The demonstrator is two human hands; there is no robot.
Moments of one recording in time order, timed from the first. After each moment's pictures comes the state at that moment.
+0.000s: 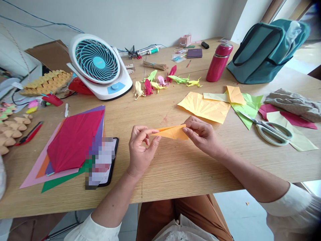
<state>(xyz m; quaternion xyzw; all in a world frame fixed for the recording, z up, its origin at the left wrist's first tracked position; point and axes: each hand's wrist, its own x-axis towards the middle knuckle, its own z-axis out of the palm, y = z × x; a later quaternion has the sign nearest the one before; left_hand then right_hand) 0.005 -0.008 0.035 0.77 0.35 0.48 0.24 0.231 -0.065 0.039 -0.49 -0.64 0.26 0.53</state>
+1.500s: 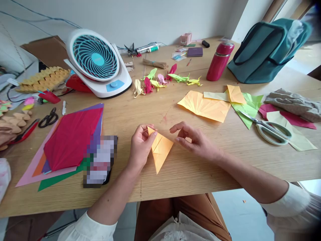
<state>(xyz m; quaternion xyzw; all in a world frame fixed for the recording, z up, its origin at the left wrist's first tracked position) 0.017 0.002 0.022 0.54 0.41 0.48 0.56 0.220 -0.071 0.037 -0.48 -0.68 0.34 0.44</state>
